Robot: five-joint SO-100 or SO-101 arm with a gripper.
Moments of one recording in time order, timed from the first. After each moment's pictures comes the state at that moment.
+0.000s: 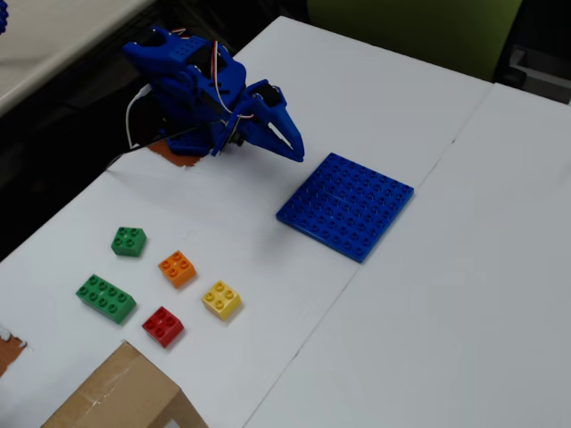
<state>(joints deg) -0.4 189.2 178.3 28.0 -36.6</state>
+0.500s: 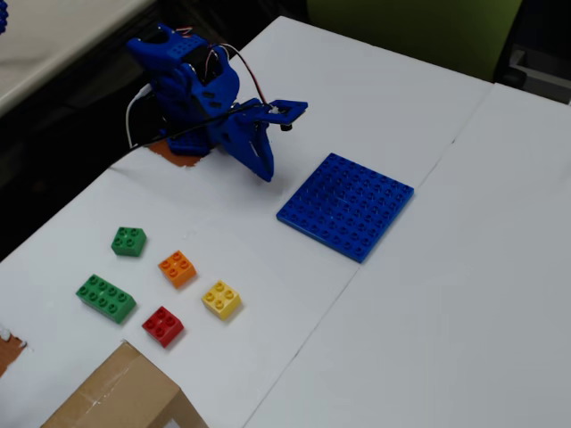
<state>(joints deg) 8.9 189.2 173.8 59.9 -115.7</state>
